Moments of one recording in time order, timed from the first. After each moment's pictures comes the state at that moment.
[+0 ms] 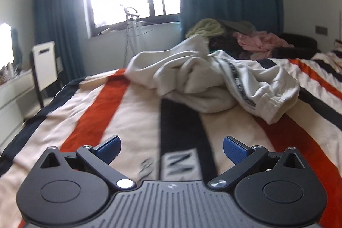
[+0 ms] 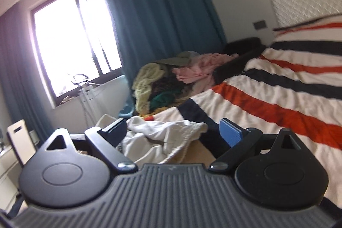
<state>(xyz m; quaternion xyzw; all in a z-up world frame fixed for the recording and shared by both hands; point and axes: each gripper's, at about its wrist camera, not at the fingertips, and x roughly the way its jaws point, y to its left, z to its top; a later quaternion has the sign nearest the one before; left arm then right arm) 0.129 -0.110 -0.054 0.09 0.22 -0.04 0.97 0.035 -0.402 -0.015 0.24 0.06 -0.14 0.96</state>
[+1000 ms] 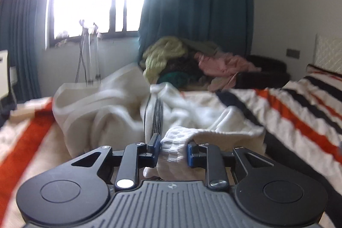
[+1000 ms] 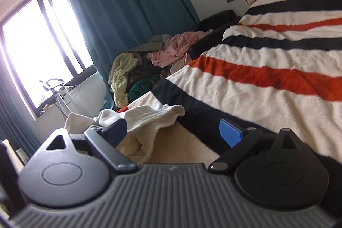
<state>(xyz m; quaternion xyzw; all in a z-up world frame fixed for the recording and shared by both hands) 0.244 -0.204 -0.025 0.04 0.17 -0.15 0.97 0.110 -0.430 -0.087 0.30 0.09 -0.18 0.93</state>
